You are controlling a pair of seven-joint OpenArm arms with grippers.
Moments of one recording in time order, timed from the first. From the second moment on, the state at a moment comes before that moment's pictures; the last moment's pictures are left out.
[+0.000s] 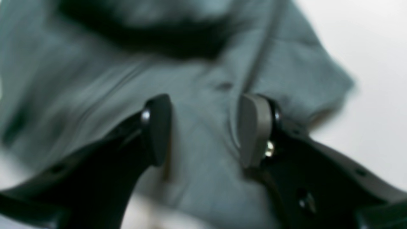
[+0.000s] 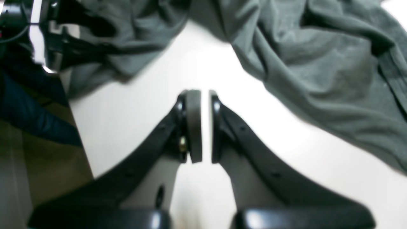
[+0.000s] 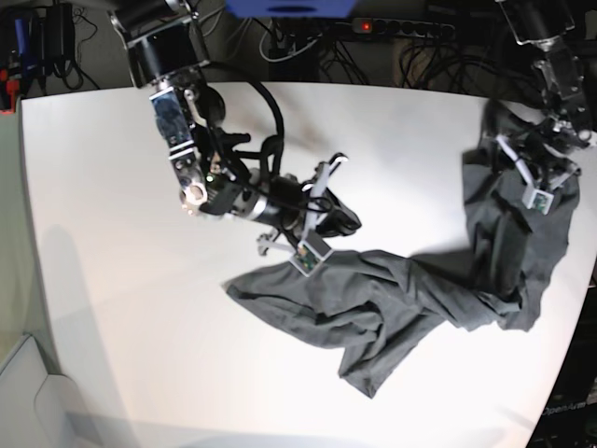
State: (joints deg) left arm 8.0 -18.6 -30.1 80.3 -1.4 -40.8 37.2; right arm 6.2 0.2 -18.5 89.2 20.8 34.6 -41.3
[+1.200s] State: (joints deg) left arm -2.8 -11.3 -39.9 103.1 2.8 -40.5 48.7; right arm 5.3 1.9 -18.6 89.0 20.2 34.6 -41.9
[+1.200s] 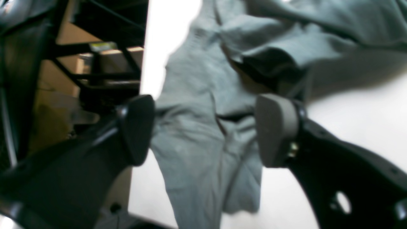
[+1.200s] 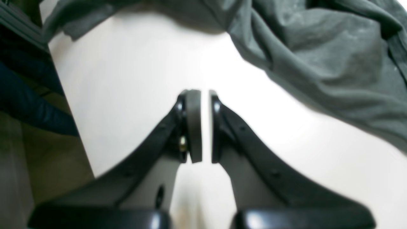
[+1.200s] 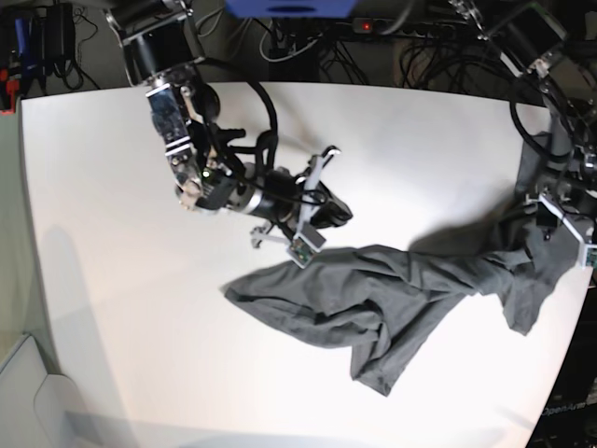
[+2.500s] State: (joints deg) left arm -9.6 -4.6 -37.3 89.0 2.6 -40.5 44.8; right arm 5.4 2.9 -18.4 88.9 20.2 34.6 -41.9
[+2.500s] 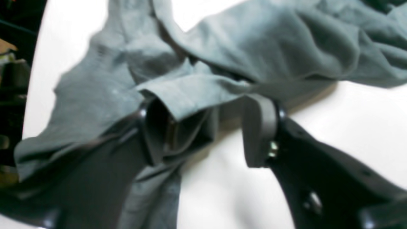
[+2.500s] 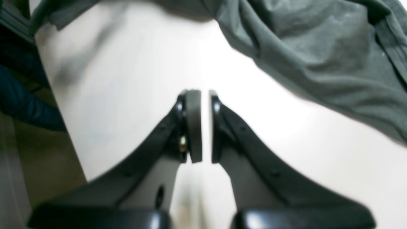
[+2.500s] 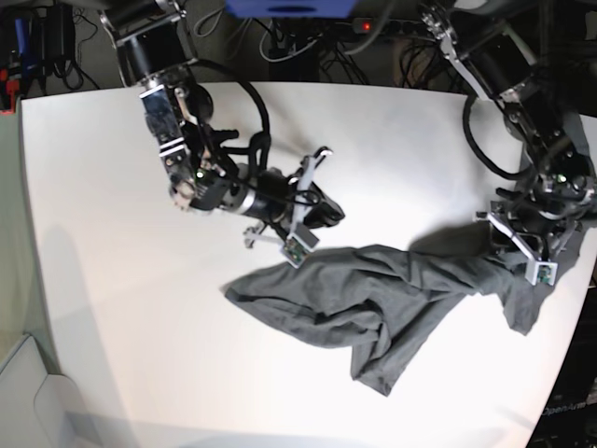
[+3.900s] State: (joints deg) left arm -25.4 -4.9 -36.7 95.7 3.4 -40.5 45.7; right arm 5.1 2.9 -18.4 86.7 20.2 34.6 -41.9
